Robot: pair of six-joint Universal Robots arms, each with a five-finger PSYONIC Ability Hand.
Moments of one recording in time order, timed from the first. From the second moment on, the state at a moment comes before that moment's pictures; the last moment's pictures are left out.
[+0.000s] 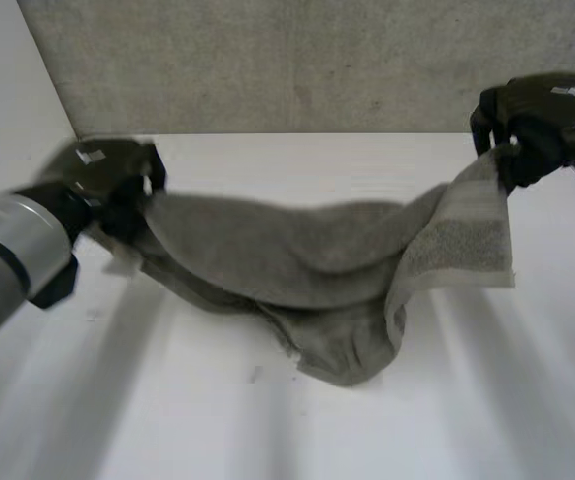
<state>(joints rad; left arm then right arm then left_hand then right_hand) 4.34 -1.64 -1.52 2.93 -1.47 3.25 1.73 -1.48 1.29 0.41 1.18 2.89 1.19 1.22 1.22 1.22 1.02 1.32 1.32 1.32 1.33 1.16</state>
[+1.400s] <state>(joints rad) 4.12 -1.66 -1.21 2.91 -1.49 3.09 1.79 -0.96 0.76 0.43 1.48 3.10 1.18 1.22 1.22 1.22 1.02 0.23 0.24 0.24 0.25 0.06</state>
